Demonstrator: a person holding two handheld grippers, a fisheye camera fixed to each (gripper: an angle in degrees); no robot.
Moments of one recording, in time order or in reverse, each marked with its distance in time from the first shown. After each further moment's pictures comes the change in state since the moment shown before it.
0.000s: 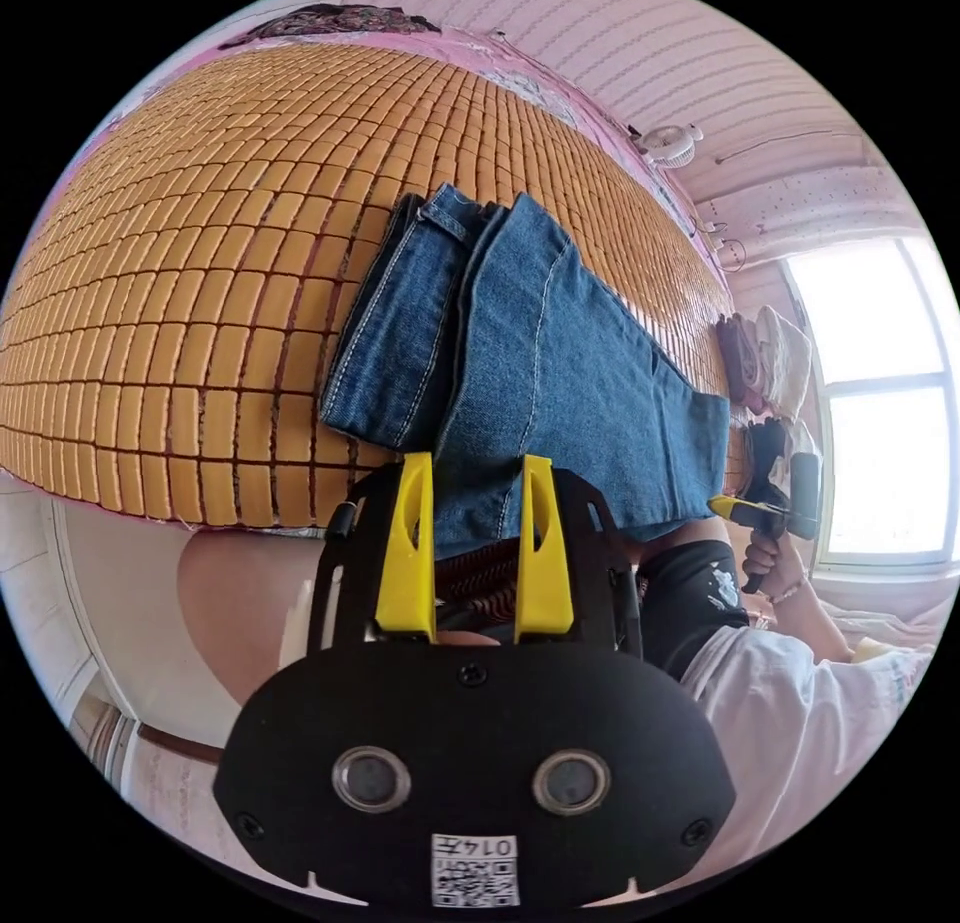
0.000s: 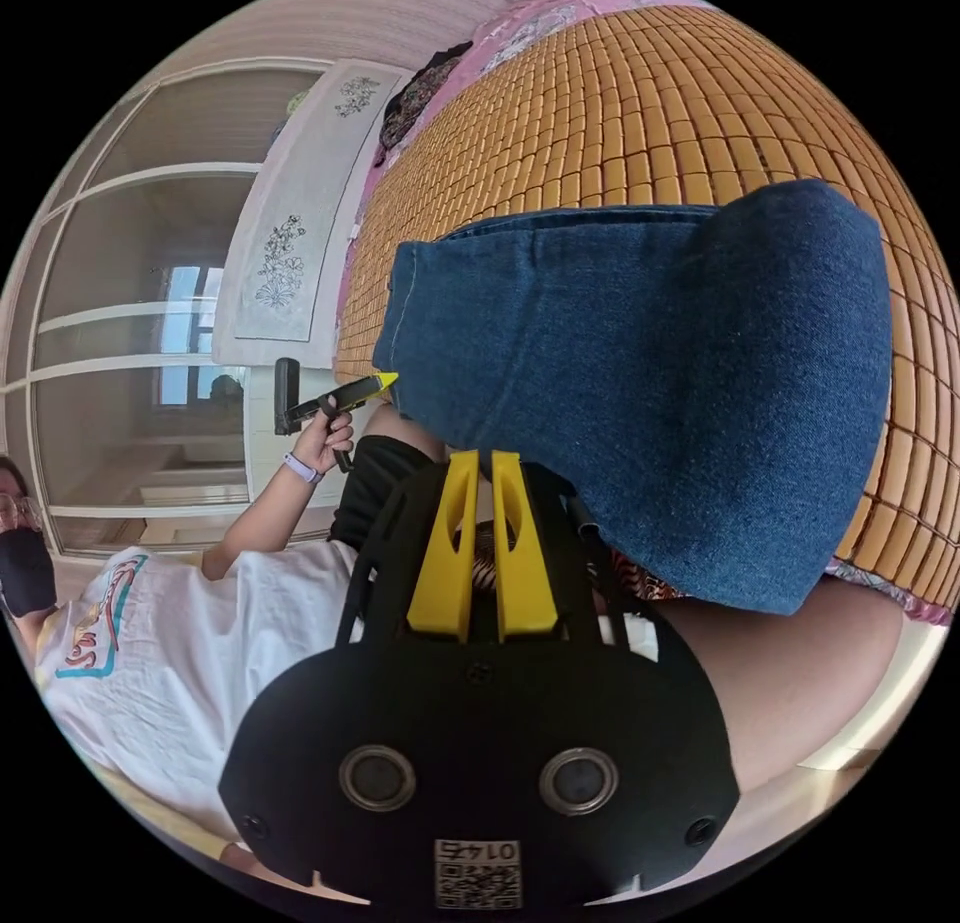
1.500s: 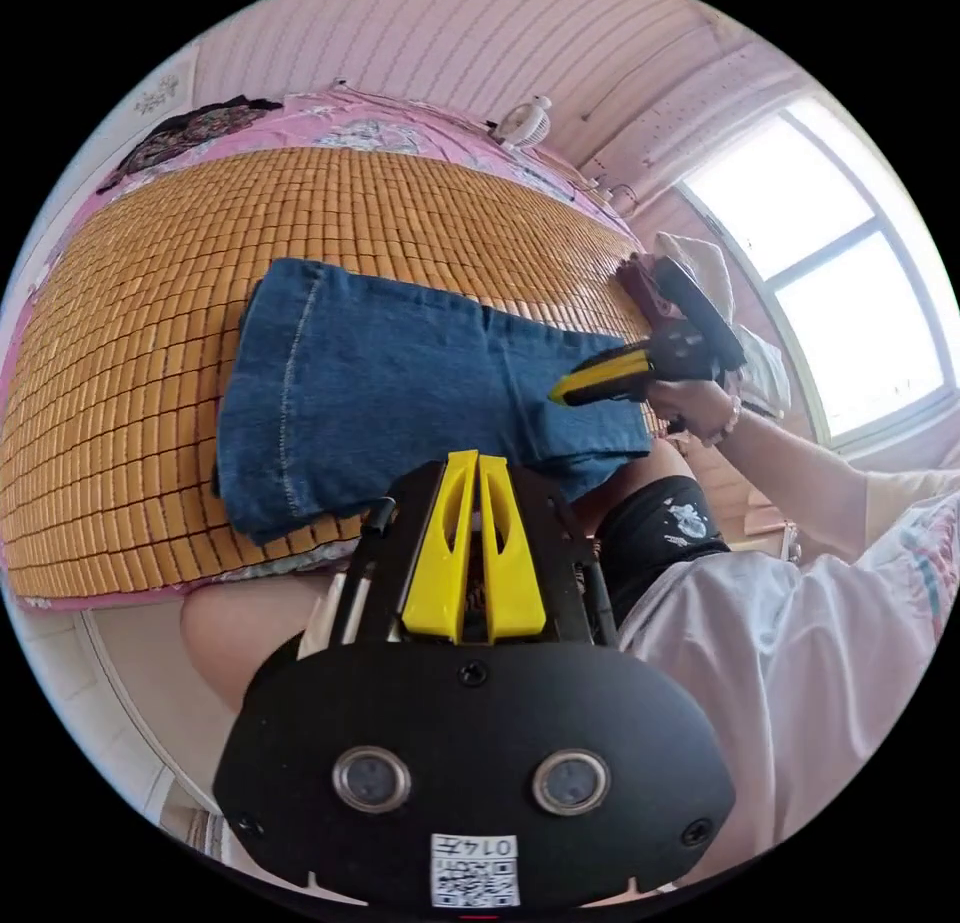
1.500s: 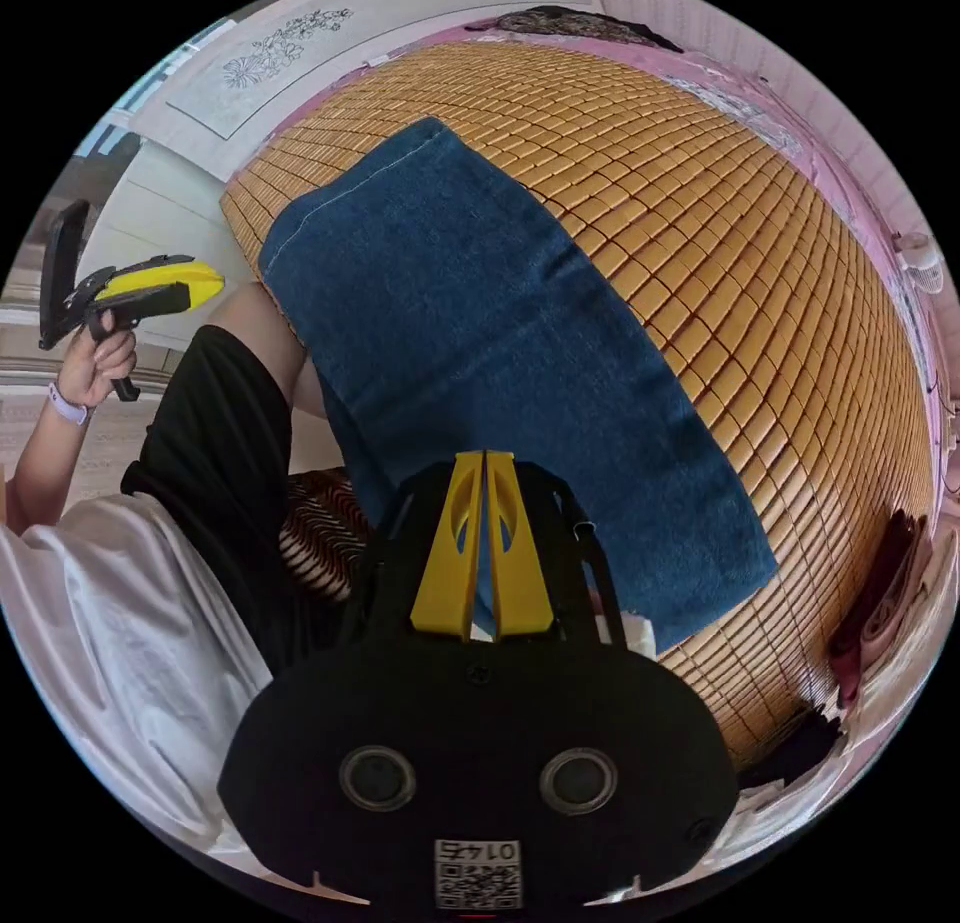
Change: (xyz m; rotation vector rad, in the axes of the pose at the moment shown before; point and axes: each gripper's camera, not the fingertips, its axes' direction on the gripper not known) left arm 0.221 0.053 0.017 0.062 0.017 0.350; right arm -0.230 -0.194 0.141 -0.258 0.667 -0.453
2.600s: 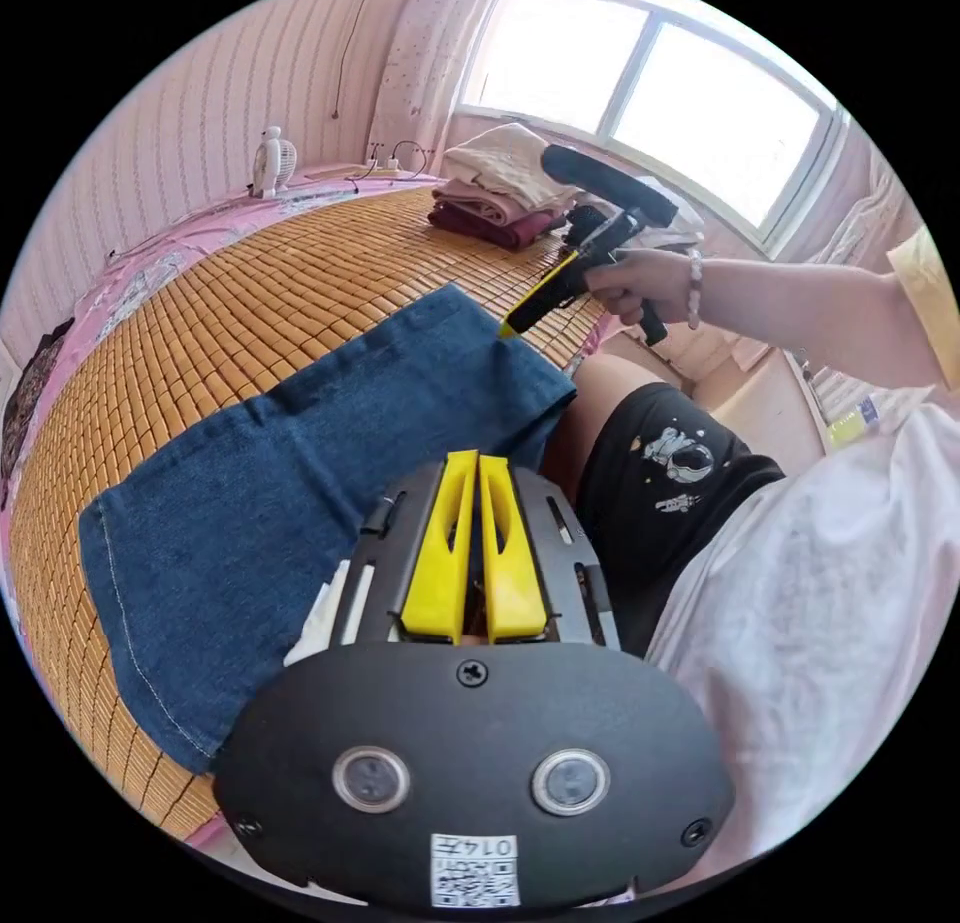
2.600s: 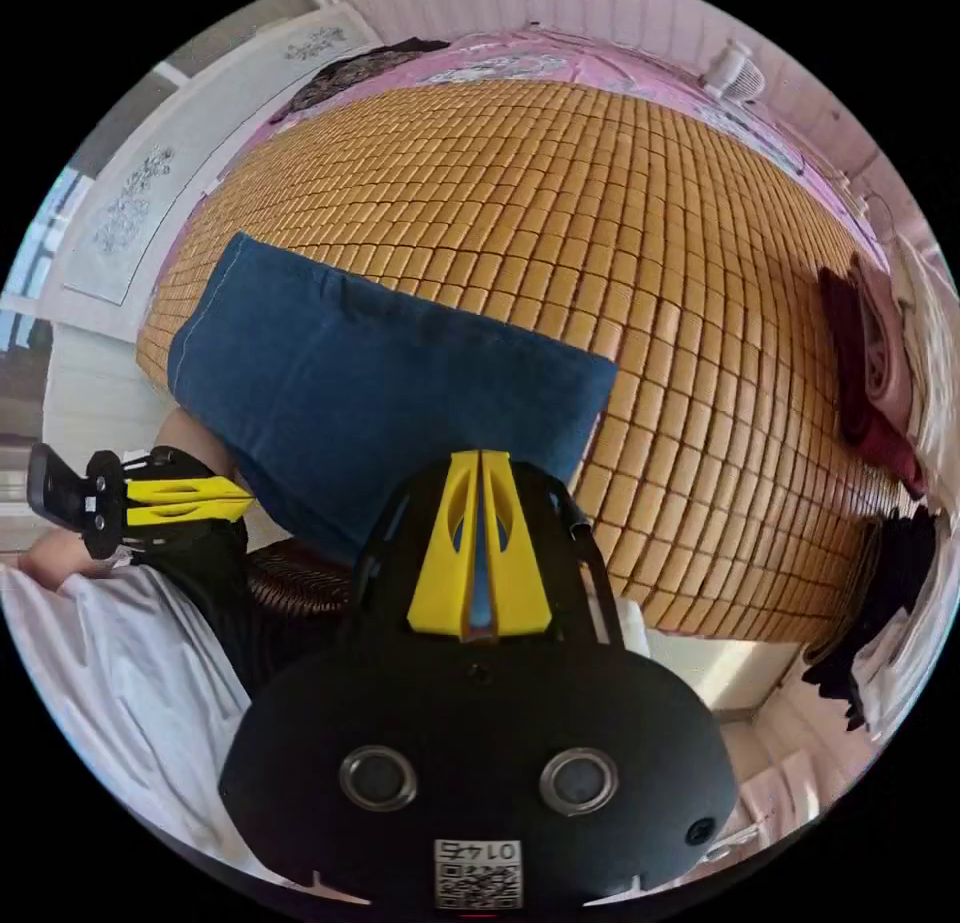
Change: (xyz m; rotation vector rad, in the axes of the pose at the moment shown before) left arm 0.191 0.033 0.125 0.015 -0.002 0.599; right arm 0.128 0.118 -0.032 0.129 0.032 0.431
